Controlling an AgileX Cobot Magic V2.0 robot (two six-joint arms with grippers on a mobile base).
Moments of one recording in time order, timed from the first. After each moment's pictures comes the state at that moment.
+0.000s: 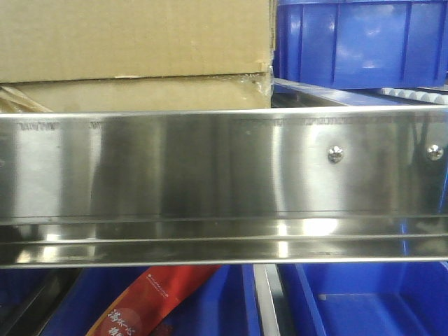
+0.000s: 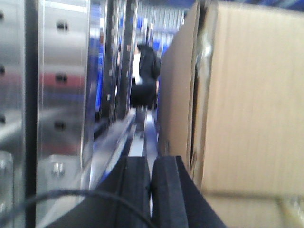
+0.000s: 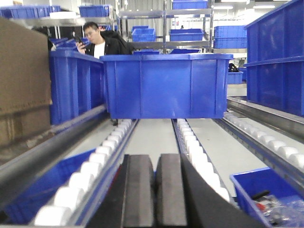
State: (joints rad) left arm 0.07 0.00 0.00 0.06 -0.11 -0.13; right arm 0.09 0.00 0.00 0.14 -0.03 -0.06
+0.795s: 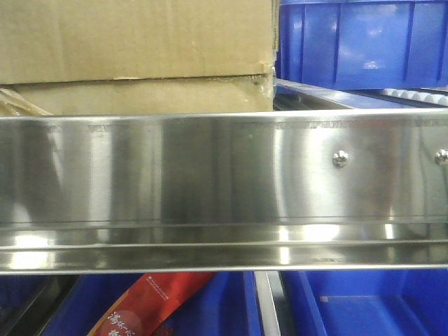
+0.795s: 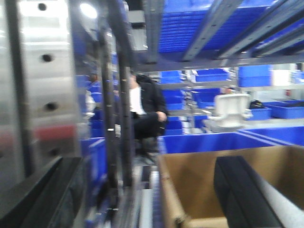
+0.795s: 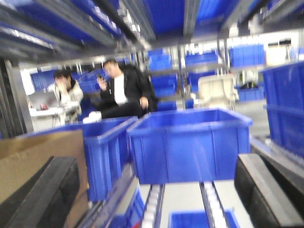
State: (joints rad) left arm -0.02 0.38 -0.79 0.22 0.28 -0.13; right arm 0.09 0.30 -0.63 0.23 0.27 -0.06
